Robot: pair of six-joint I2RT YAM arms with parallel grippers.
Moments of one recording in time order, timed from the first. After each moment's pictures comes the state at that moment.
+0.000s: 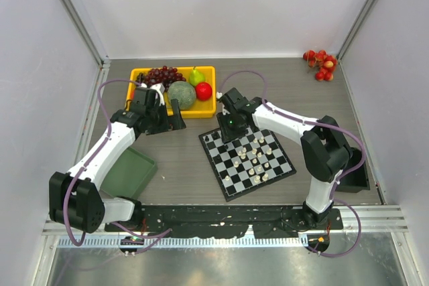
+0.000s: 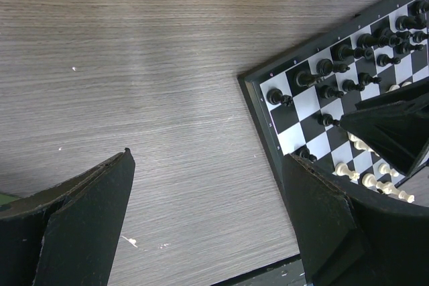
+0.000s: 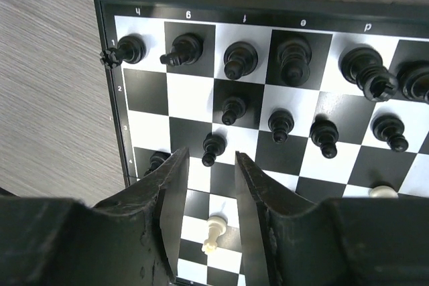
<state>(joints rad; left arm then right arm) -0.29 1.29 1.00 -0.58 0.15 -0.43 0.70 1.82 1.34 -0.61 -0.09 0.34</state>
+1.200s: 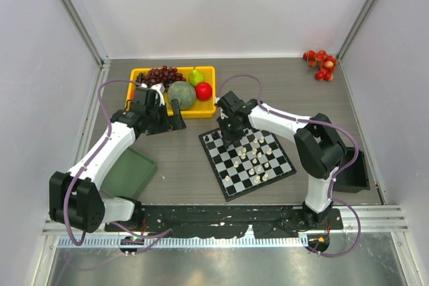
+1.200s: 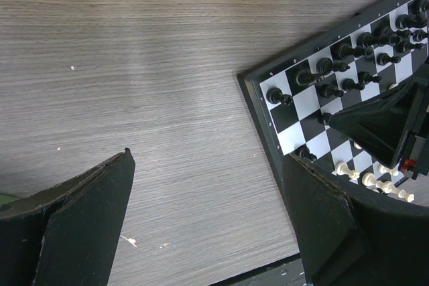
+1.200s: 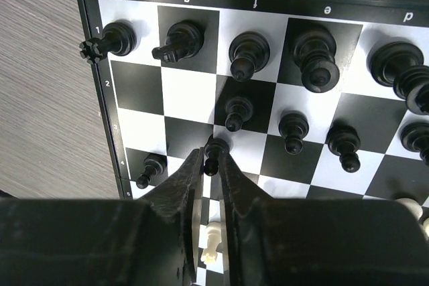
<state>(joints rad) -0.29 1.29 1.00 -0.58 0.16 -0.43 0.71 1.87 1.33 -0.63 -0.12 0.34</state>
